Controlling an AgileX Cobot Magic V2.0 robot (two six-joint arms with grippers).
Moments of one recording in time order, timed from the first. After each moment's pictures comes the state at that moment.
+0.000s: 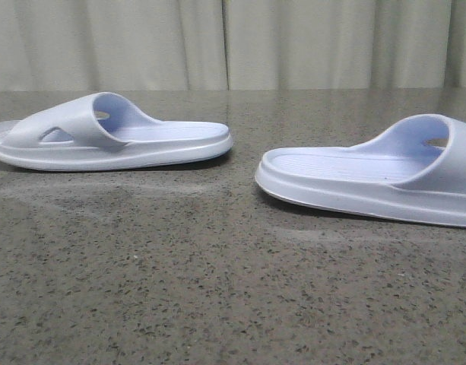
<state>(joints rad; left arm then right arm) 0.01 0.77 -0.61 -0.47 0.48 0.17 -0.18 0.97 -0.62 0.46 0.68 -0.26</state>
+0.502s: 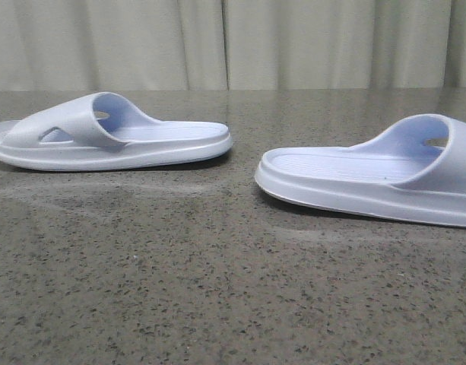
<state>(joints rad) 0.01 0.77 -0.61 -0.49 0.48 0.19 -0.30 1.13 -0.64 0.71 0.80 -0.54</state>
